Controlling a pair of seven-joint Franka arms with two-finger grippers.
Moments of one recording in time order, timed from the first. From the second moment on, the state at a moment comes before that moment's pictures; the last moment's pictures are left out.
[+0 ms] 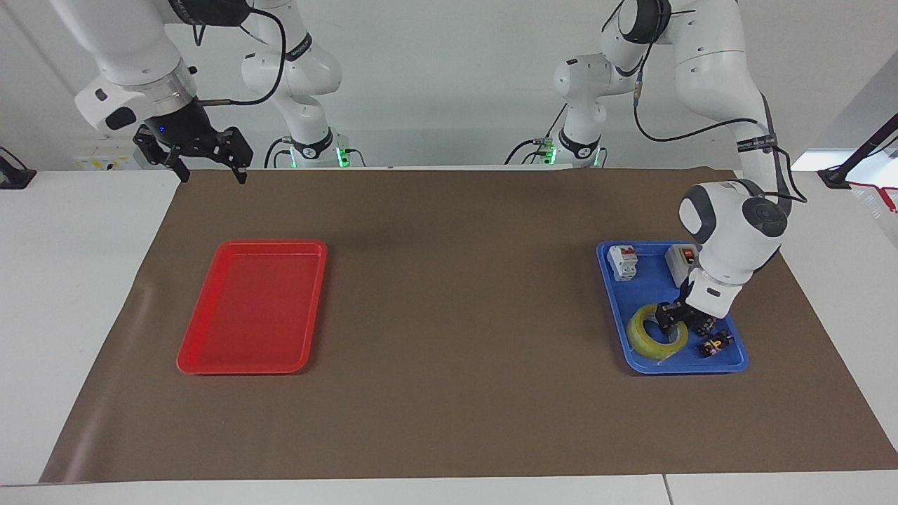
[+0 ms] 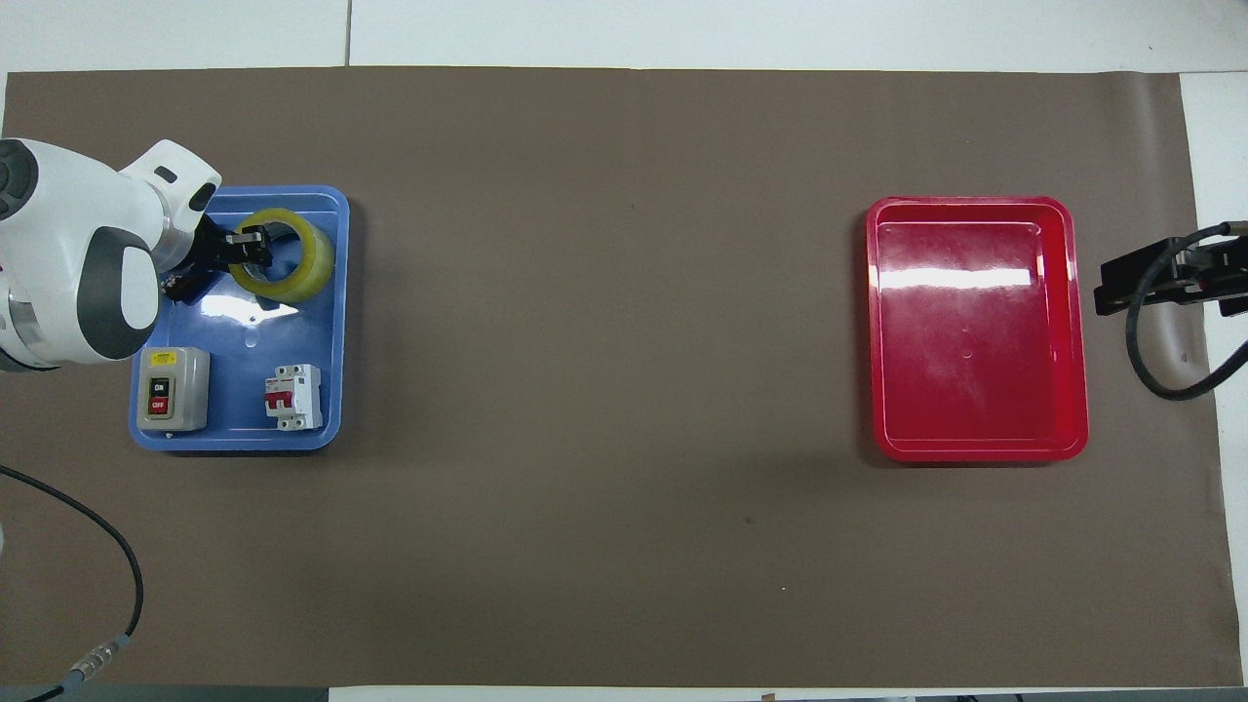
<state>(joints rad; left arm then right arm) 0.08 0.38 -0.08 -1.85 0.02 2.33 -0.10 -0.02 0.00 0.03 -1.51 -0.02 1.44 0.06</state>
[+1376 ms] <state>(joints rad) -0.31 0.31 -0.09 -1.68 0.07 2.06 -0.55 -0.02 0.00 0.03 -1.51 -0.02 1.44 0.06</state>
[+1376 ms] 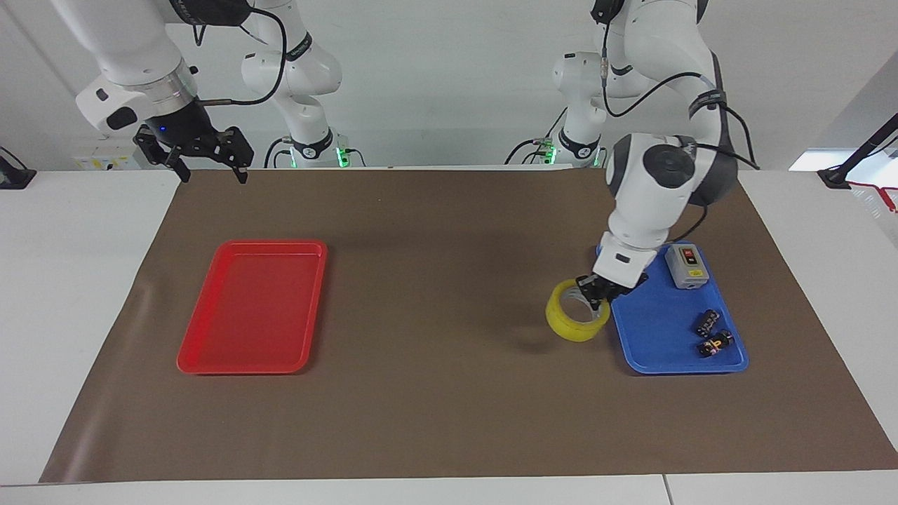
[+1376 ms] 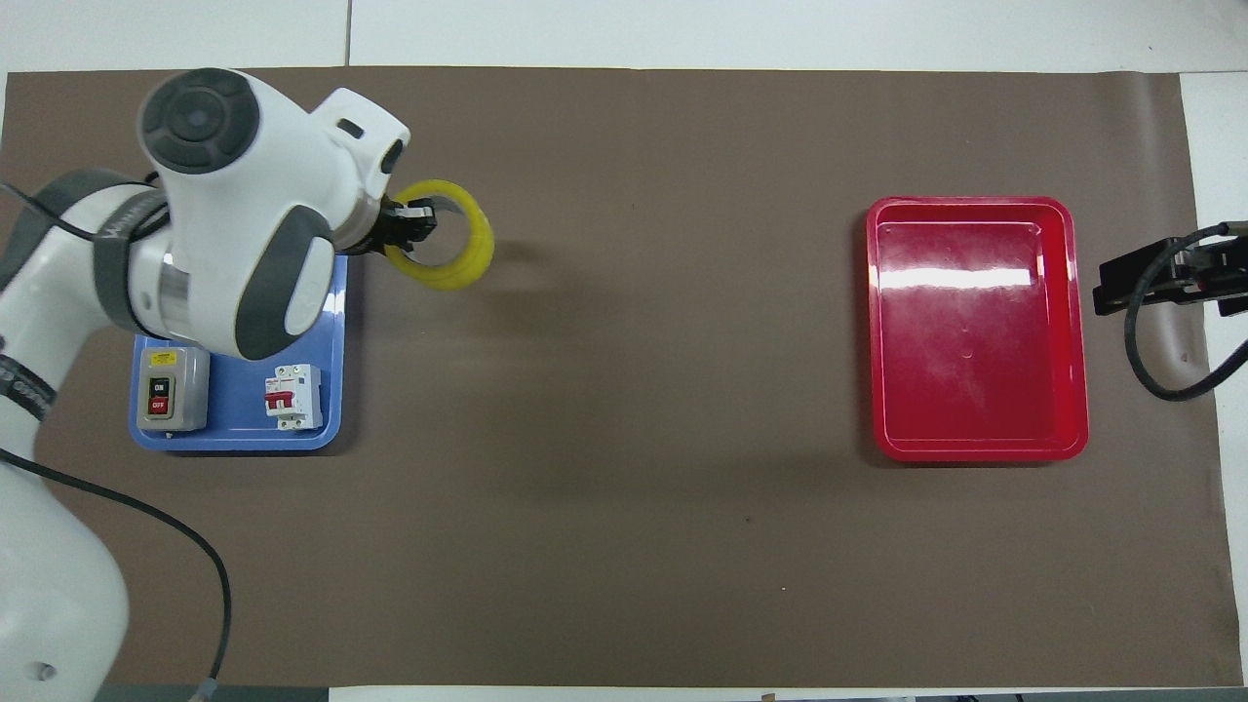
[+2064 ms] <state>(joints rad) -0.65 0.44 -0.09 -1.68 0.17 2.17 -0.94 -0.02 0.00 0.03 -1.51 -0.02 1.44 0.06</state>
